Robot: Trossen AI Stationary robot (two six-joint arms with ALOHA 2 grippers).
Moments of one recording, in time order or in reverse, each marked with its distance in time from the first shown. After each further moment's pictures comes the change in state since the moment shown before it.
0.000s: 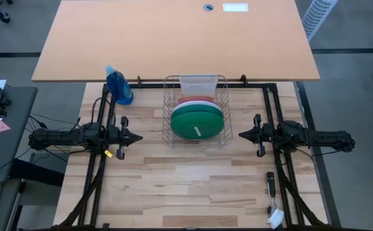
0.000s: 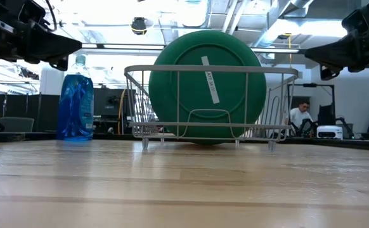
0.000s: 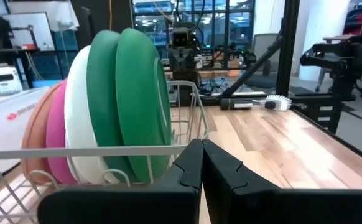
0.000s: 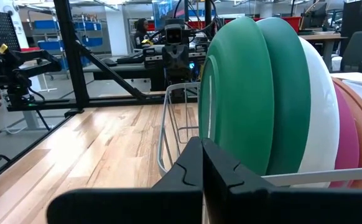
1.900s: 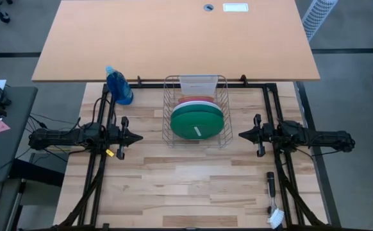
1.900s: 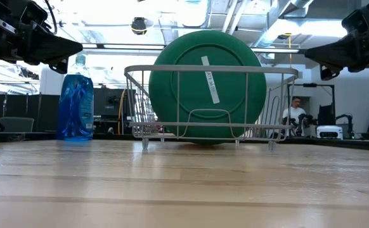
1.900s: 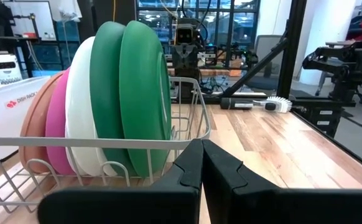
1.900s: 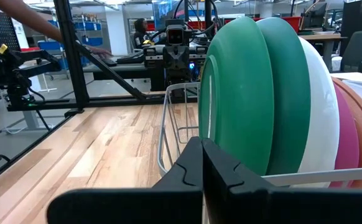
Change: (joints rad) left arm 0.000 0.000 0.000 -0.020 -0.007 -0.053; right arm 0.000 0.000 0.000 0.000 0.000 0.000
